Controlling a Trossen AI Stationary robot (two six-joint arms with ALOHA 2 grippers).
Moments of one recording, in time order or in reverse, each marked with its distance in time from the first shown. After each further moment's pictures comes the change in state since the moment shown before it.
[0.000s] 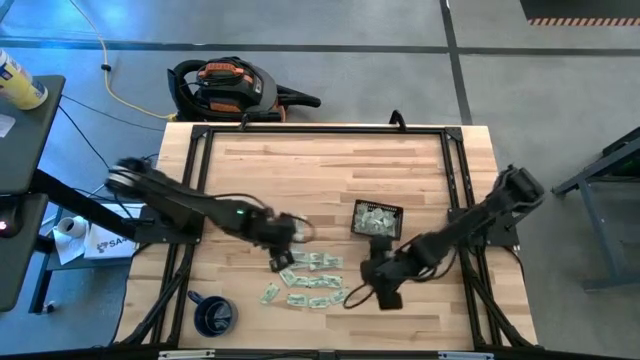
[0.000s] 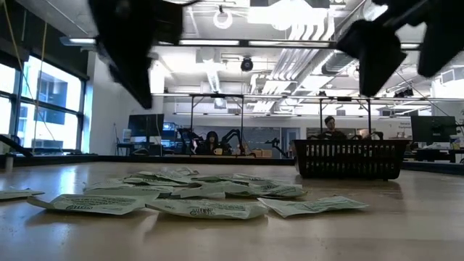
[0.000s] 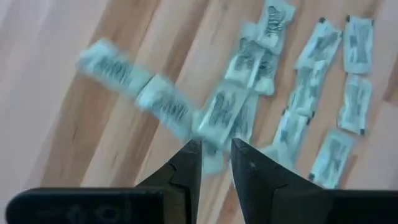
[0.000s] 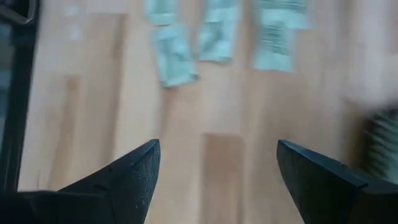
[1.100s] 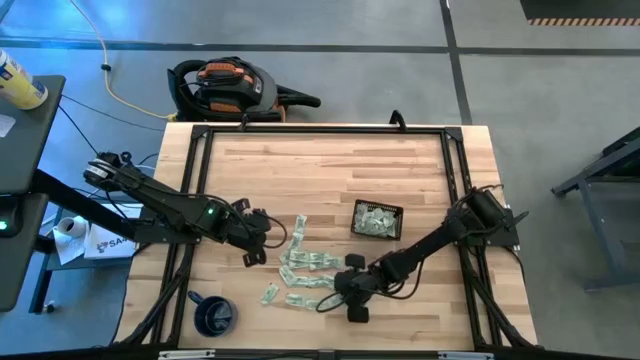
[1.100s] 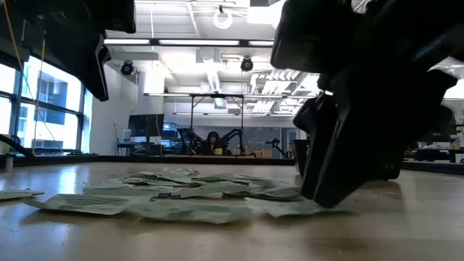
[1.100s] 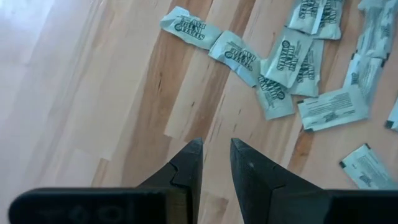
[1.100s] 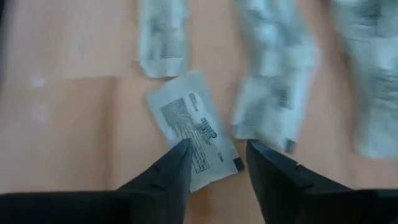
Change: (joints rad) left arm -0.113 -0.239 -0.152 -0.187 -0.193 -0.007; right arm -0.020 0.370 0.005 0.484 -0.040 0.091
